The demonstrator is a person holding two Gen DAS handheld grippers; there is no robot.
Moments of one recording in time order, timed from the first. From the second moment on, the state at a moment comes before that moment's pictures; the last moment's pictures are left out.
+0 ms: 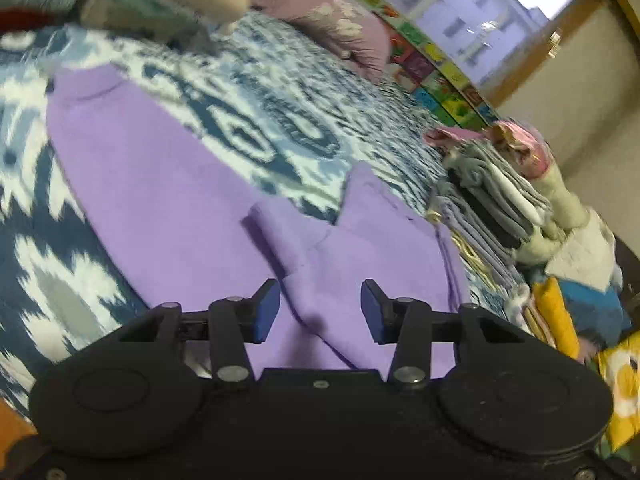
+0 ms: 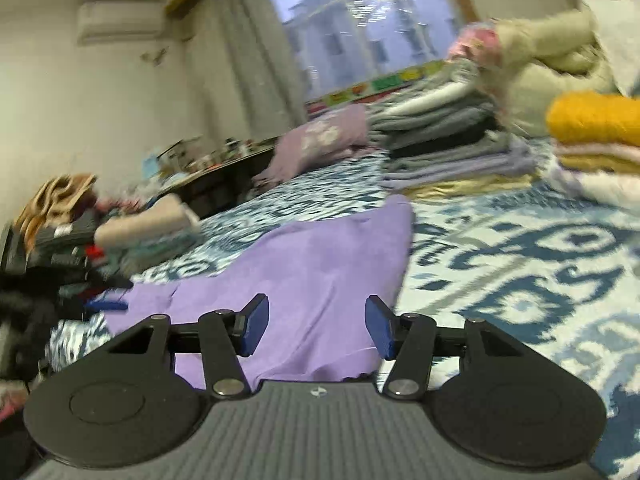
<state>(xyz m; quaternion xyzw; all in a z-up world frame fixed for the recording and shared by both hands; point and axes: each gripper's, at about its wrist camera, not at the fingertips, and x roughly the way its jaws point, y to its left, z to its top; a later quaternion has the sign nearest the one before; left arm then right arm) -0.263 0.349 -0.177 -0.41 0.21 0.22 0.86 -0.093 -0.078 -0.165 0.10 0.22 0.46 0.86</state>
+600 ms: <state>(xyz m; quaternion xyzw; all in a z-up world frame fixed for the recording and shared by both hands) -0.237 0.363 -0.160 -0.45 0.13 0.16 0.87 -0.074 -0.058 -0.183 0.09 0.25 0.45 0.85</state>
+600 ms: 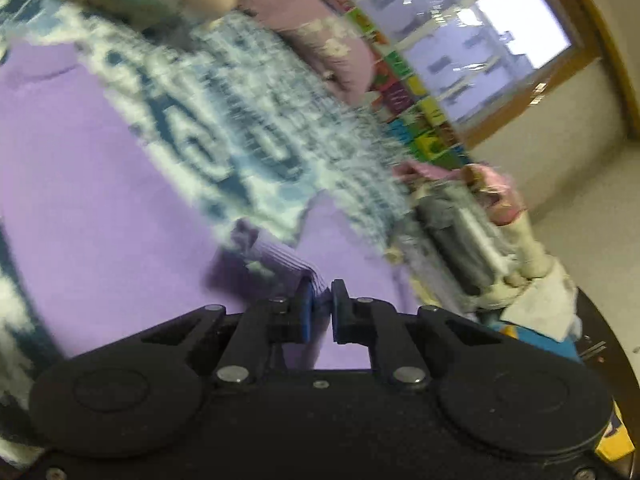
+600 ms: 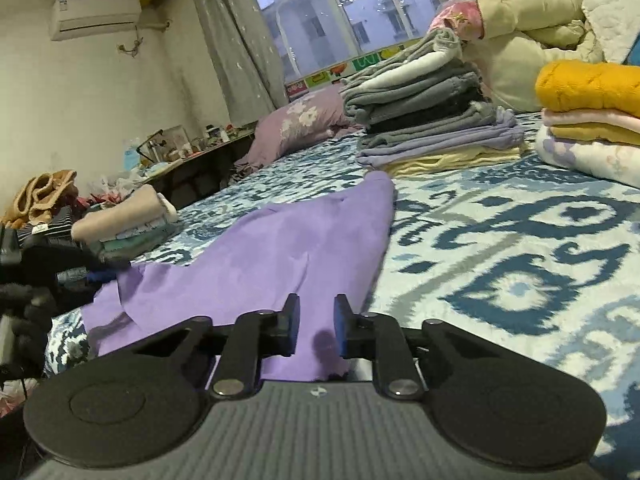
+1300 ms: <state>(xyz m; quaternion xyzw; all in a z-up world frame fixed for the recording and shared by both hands) -0.080 0.316 -0.083 -0.45 0.11 0.06 0.88 -0.059 -0.070 -0.191 0.19 0.30 0.52 0.78</state>
